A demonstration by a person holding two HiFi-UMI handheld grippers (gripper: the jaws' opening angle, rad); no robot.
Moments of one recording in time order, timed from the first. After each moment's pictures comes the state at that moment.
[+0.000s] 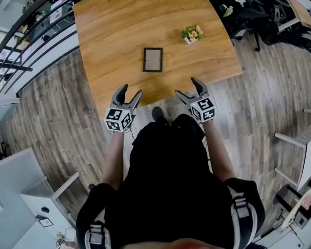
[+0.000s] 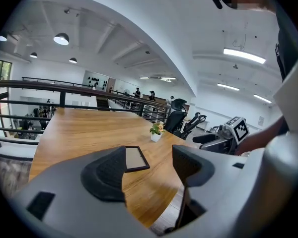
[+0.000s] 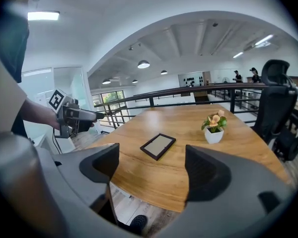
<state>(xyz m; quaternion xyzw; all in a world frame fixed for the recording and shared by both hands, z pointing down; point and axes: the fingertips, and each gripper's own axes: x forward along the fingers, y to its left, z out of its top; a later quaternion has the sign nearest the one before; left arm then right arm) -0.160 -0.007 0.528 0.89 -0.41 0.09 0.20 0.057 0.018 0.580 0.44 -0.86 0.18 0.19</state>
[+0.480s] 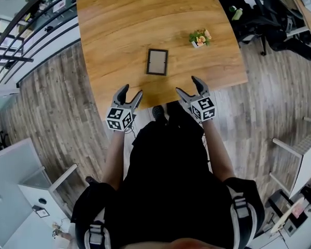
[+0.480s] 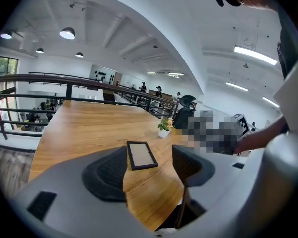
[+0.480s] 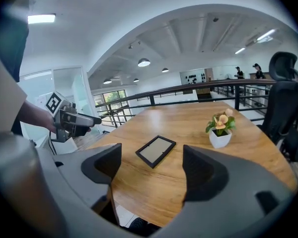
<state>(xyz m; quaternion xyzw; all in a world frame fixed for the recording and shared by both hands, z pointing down) -0.163 -0.036 0.552 0.86 -0.44 0.11 0.23 0.055 -0.030 0.591 0.43 -0.86 0.19 0.19</state>
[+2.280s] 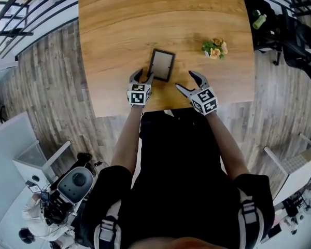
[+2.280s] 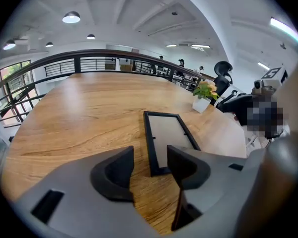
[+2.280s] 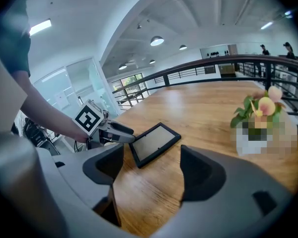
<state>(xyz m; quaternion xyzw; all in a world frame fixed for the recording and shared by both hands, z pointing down) -0.116 -0.145 0.722 0.77 -0.51 0.25 0.30 0.042 -0.115 0.657 0.28 -0.89 0.24 0.26</state>
